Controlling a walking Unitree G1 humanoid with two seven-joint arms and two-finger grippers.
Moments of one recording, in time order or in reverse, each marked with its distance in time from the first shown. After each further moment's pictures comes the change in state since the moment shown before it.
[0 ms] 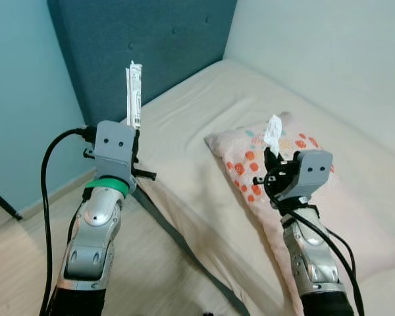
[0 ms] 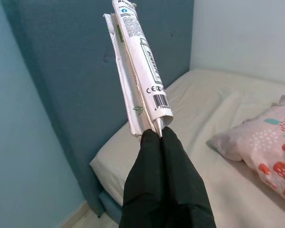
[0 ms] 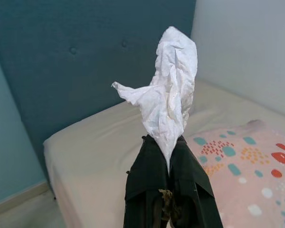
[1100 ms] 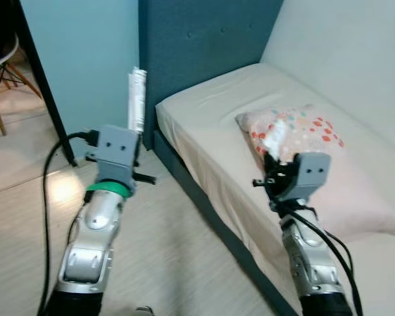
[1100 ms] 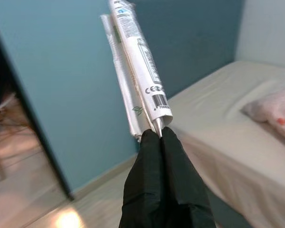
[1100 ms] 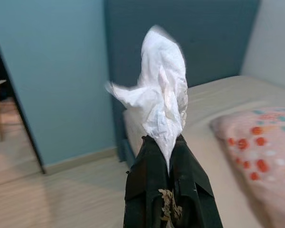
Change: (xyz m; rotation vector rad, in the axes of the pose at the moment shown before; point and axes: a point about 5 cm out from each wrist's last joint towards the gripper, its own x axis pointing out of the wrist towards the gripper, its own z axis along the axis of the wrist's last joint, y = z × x) left arm -0.002 0.003 -0.005 0.010 0.021 0.011; right arm 0.000 0.005 -0.004 0.028 0.031 0.028
